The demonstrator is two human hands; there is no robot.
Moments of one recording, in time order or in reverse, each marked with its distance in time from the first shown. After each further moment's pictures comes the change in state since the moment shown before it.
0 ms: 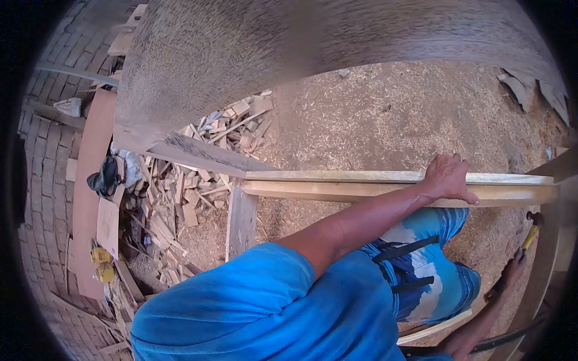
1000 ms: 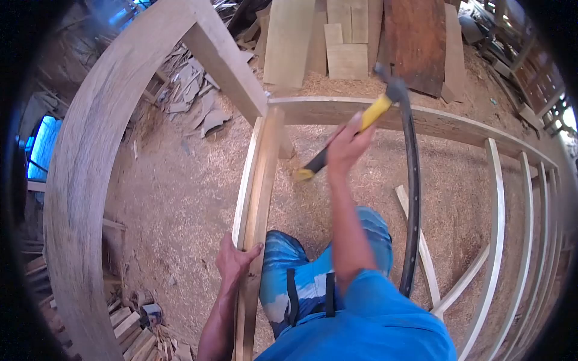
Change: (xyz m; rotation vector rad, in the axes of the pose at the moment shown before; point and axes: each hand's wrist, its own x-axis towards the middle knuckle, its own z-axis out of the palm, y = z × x) left_hand 0.013 0.037 -0.008 0.249 -0.204 0.101; right_hand -0.114 -0.194 -0.064 1.256 1.310 -0.154
